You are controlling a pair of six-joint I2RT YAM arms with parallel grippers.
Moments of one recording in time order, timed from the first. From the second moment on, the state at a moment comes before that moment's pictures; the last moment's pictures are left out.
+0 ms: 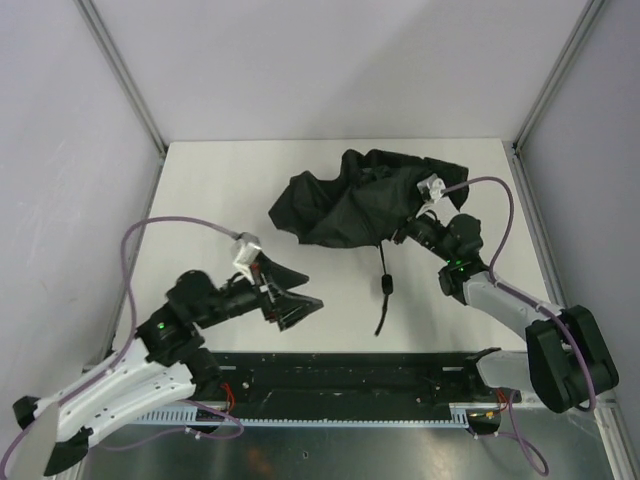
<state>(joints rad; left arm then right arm) -0.89 0.56 0.59 -0.06 0.26 -0.55 0.40 1.26 0.57 0.87 -0.49 0.36</state>
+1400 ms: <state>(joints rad) -0.83 1.20 1.09 0.07 0.37 -0.61 0.47 0.99 0.53 0.73 -0.99 0.21</state>
